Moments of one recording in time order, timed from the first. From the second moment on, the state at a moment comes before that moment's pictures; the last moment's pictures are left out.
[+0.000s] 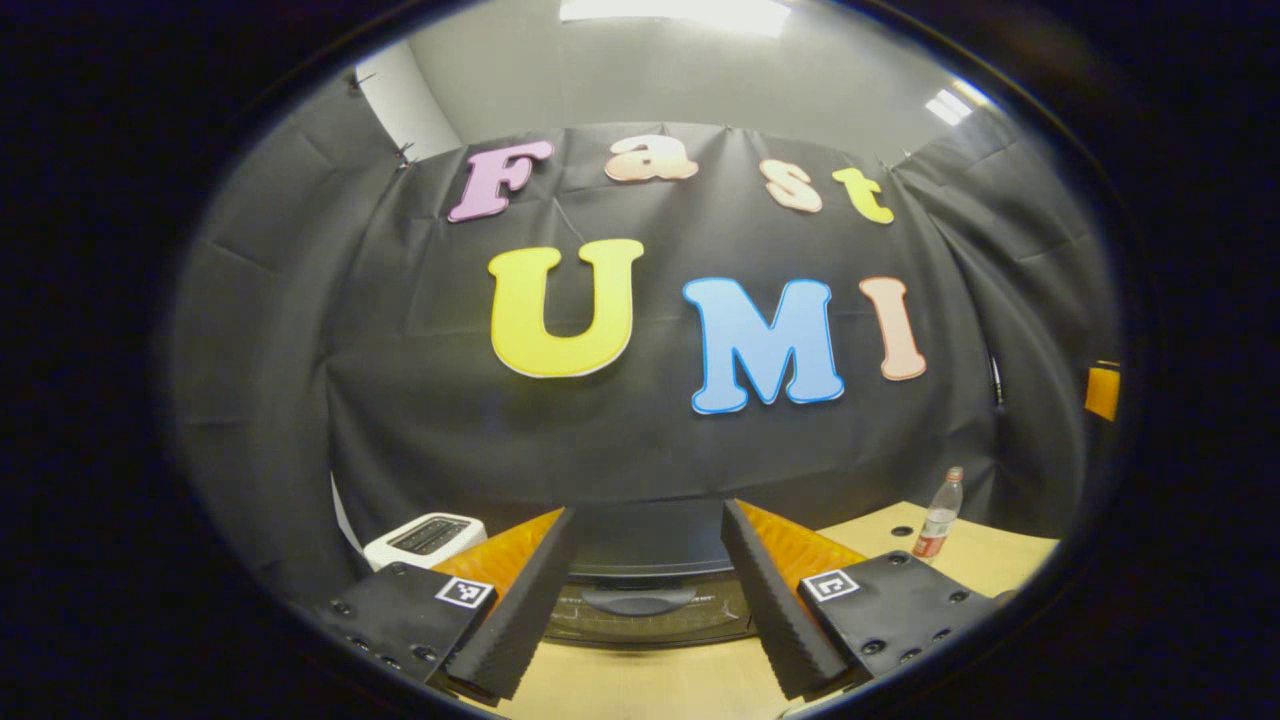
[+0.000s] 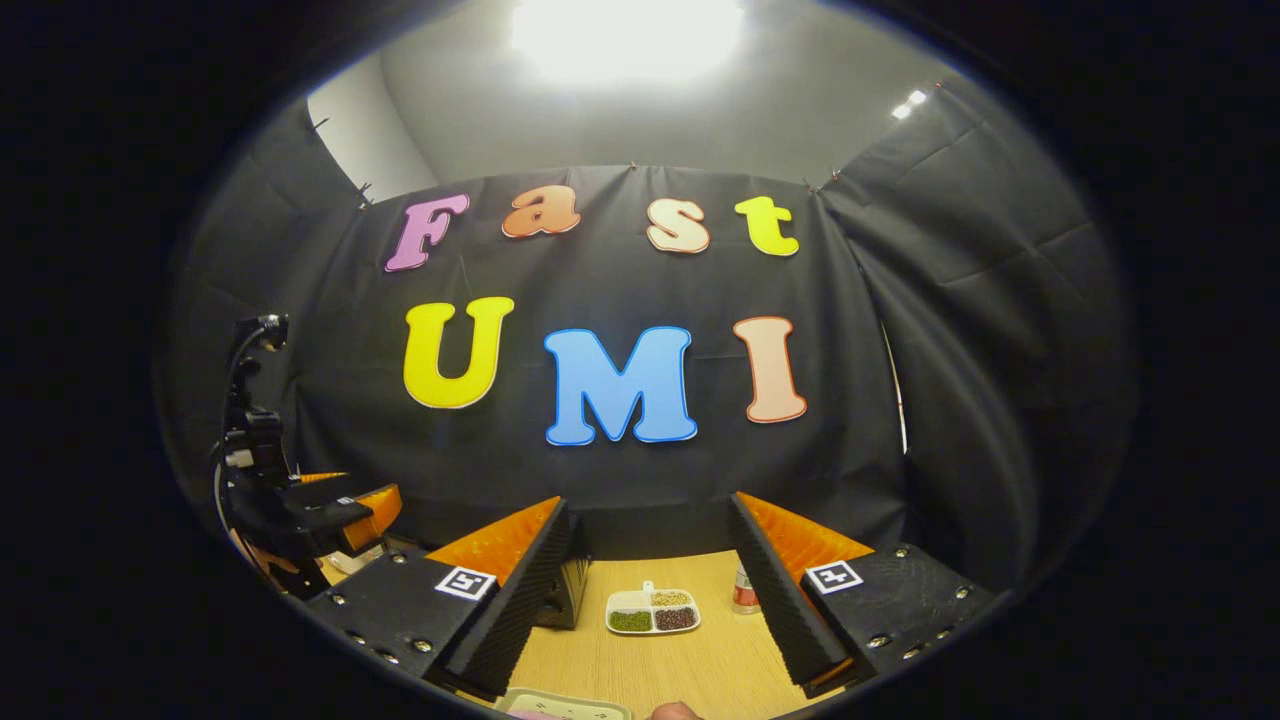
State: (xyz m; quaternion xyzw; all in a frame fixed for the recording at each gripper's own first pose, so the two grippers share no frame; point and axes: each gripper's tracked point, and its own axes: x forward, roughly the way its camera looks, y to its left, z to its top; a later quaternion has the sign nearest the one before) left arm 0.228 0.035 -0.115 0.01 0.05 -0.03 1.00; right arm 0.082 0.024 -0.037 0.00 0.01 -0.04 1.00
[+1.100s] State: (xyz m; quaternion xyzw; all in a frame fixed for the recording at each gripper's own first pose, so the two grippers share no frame) left arm 0.324 0.041 -0.270 0.00 0.16 -0.05 0.99; right arm 0.085 0.020 -0.055 -0.06 0.05 -0.14 0.99
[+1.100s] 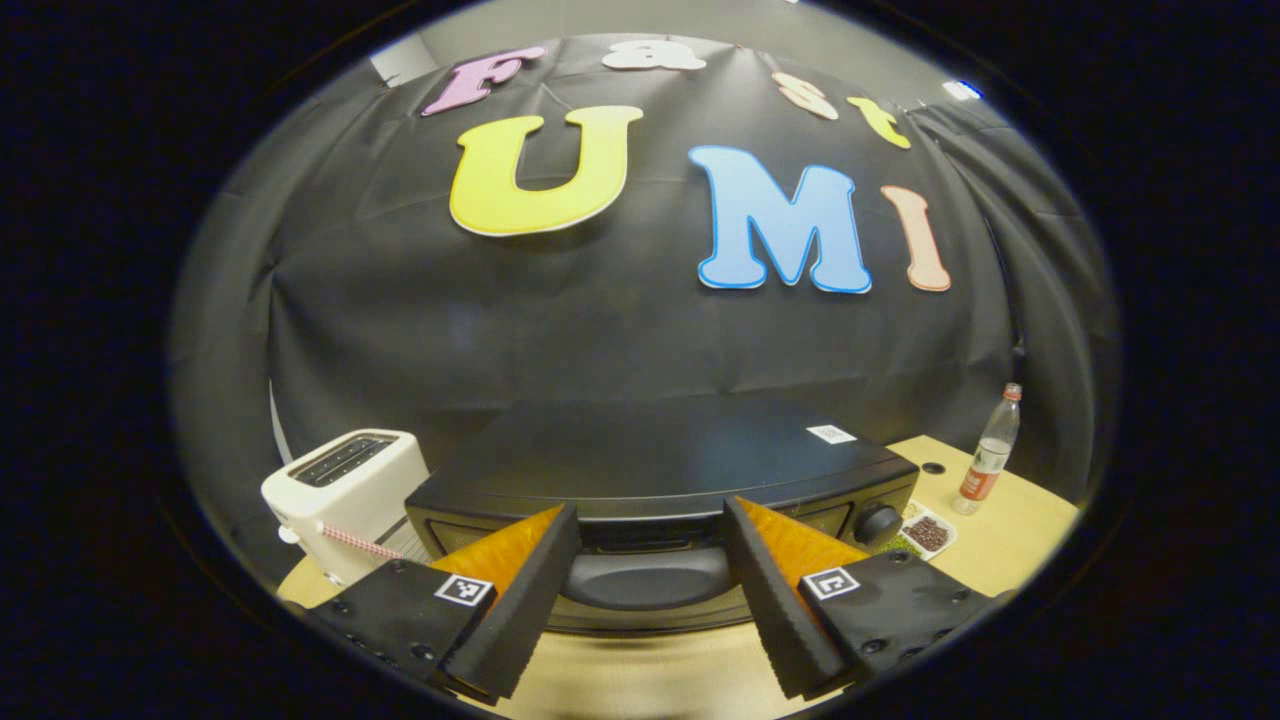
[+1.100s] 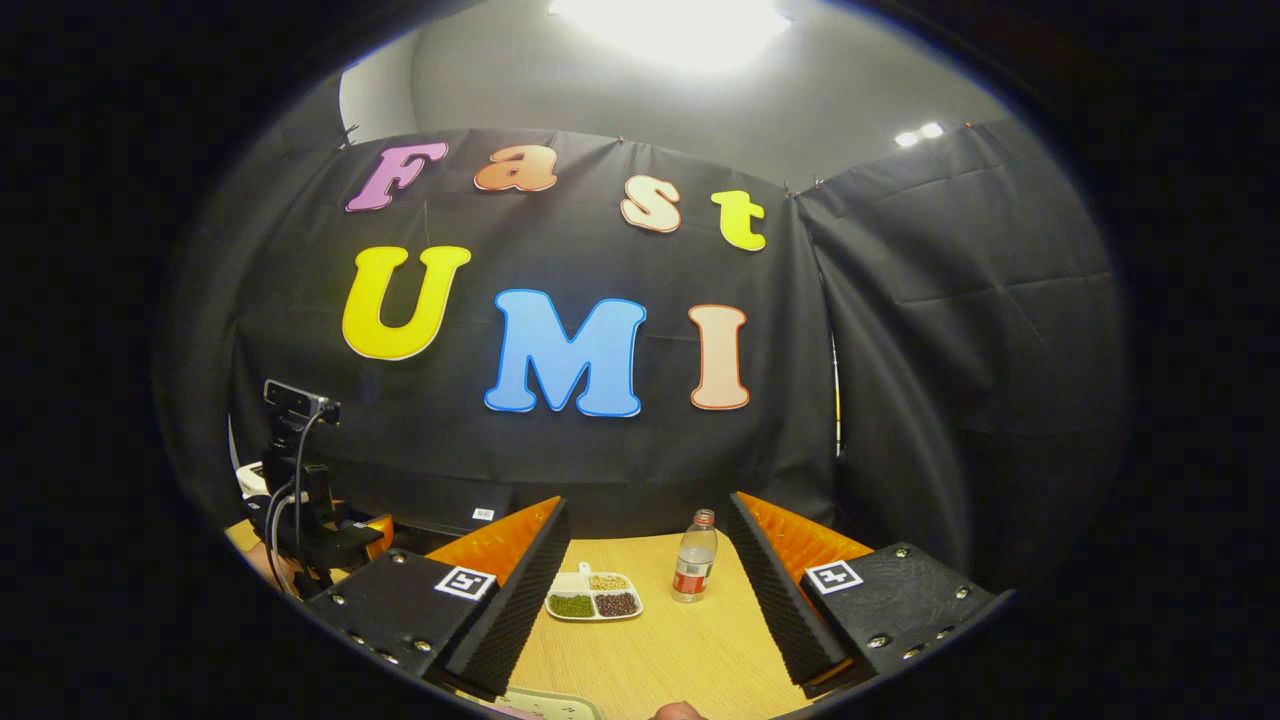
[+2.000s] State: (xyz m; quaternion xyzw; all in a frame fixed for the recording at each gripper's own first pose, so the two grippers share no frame) left arm 0.268 0.042 -0.281 0.02 0.17 -0.02 0.99; right arm 0.067 0.028 -0.045 -0.06 0.04 -0.09 0.99
